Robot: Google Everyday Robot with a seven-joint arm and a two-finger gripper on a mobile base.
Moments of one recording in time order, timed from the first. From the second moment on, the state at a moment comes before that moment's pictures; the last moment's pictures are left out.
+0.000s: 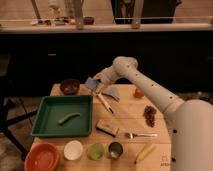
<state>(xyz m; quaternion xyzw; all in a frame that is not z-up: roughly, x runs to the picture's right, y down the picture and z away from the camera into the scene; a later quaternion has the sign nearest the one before) -0.057 -0.035 0.869 -0.15 -0.33 -0.03 0.93</state>
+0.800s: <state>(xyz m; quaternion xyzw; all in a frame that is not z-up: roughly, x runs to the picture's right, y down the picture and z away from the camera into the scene) -0.076 -0.039 0.874 -0.15 -0.34 -0.05 0.93</state>
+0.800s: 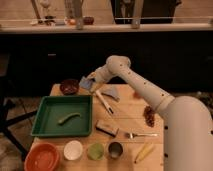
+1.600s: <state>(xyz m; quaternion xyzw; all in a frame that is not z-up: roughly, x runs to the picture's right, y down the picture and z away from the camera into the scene) -0.129 -0.066 0.885 -0.10 -0.37 -0.08 0.92</state>
